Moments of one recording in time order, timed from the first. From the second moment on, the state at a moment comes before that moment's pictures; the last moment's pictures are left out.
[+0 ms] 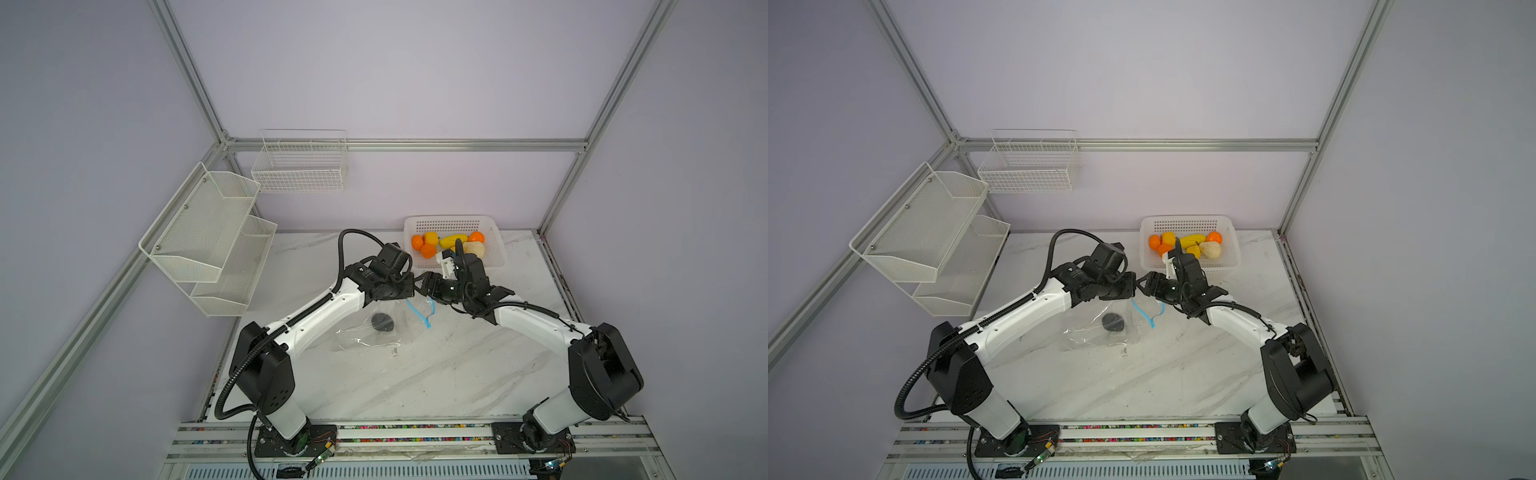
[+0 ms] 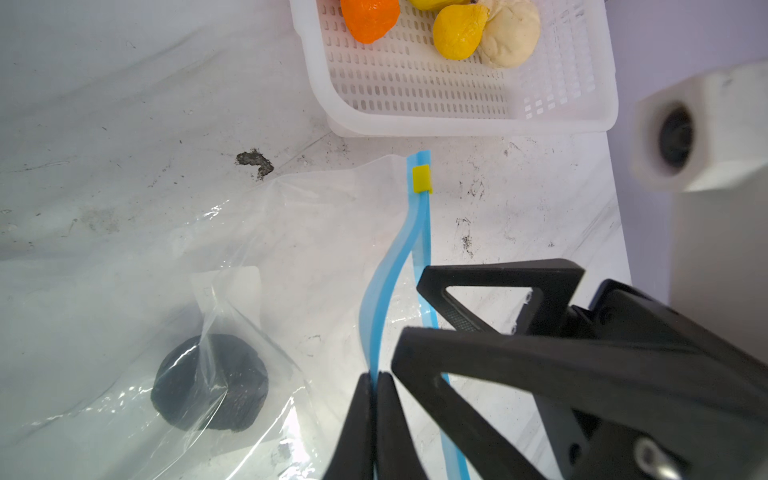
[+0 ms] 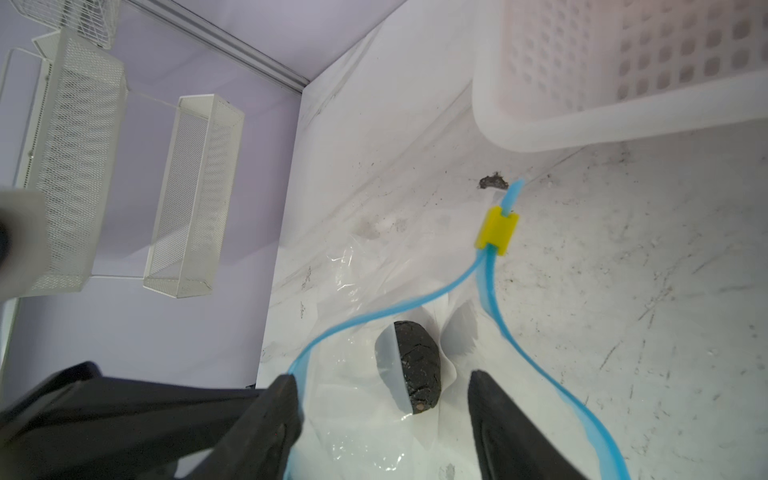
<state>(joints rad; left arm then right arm) -0.68 1.65 1.47 -0.69 0.00 -0.65 0.54 1.53 1.03 -0.03 -0.39 0.80</state>
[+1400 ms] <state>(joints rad) -0.68 1.65 1.47 -0.69 0.02 -0.63 0.24 2.21 1.80 -0.33 0.14 0.28</state>
